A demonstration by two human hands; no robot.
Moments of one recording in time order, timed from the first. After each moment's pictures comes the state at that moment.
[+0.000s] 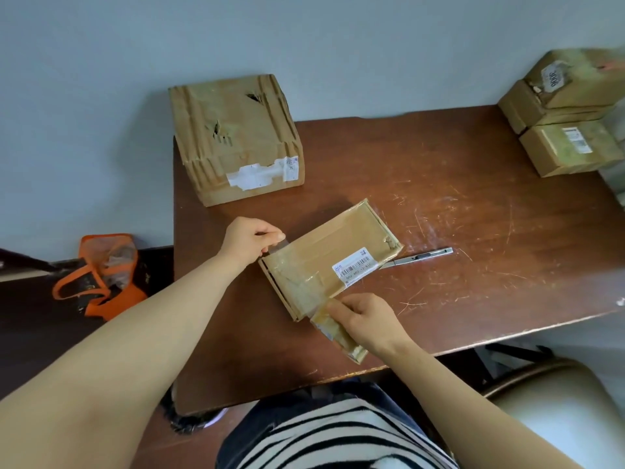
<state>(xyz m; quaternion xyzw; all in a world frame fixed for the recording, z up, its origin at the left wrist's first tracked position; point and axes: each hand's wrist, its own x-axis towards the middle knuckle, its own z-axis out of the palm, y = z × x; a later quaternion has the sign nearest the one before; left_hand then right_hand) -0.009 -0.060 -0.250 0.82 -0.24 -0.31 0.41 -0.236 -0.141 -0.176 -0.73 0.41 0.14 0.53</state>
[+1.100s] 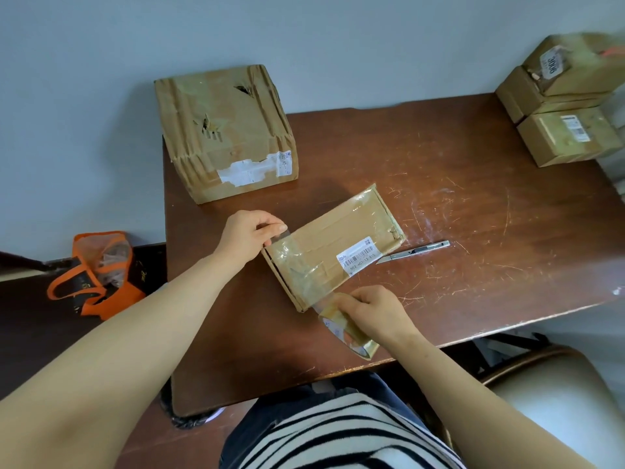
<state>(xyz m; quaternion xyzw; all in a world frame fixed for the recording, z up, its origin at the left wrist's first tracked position) -0.013 -0.067 -0.242 0.82 -0.29 -0.28 0.40 -0.235 -0.153 -0.175 -0.73 0.45 0.16 0.49</state>
